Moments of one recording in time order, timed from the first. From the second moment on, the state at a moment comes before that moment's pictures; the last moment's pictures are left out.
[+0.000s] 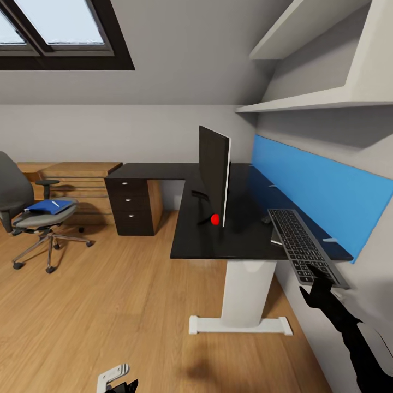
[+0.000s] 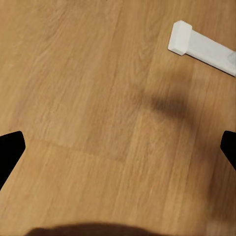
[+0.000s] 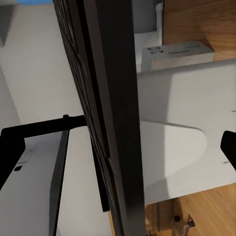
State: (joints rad) left arm -0.09 0.05 0.00 -0.83 0.42 0.26 -0.04; right arm -0.36 -0.19 -0.37 -1.04 -1.67 0.41 -0.01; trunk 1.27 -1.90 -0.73
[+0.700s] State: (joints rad) left arm -0.09 0.05 0.00 -0.83 0.42 0.26 -0.04; right arm -0.36 -0.19 -0.36 -1.04 -1.65 0.41 -0.01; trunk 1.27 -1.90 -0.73
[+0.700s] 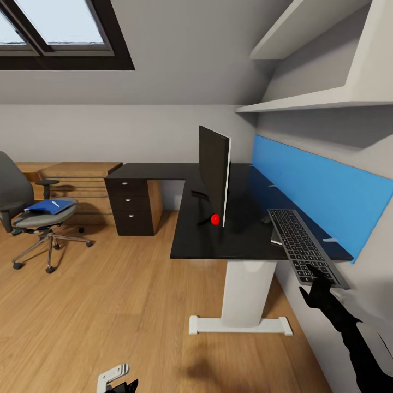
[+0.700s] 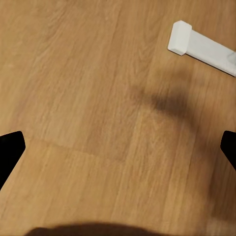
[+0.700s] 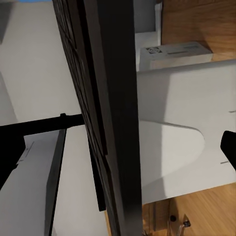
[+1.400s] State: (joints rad) left arm -0.09 0.05 0.00 -0.83 0.42 0.26 -0.04; right arm -0.36 -0.19 -0.36 -1.04 -1.65 0.41 -0.01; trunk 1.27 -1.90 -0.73
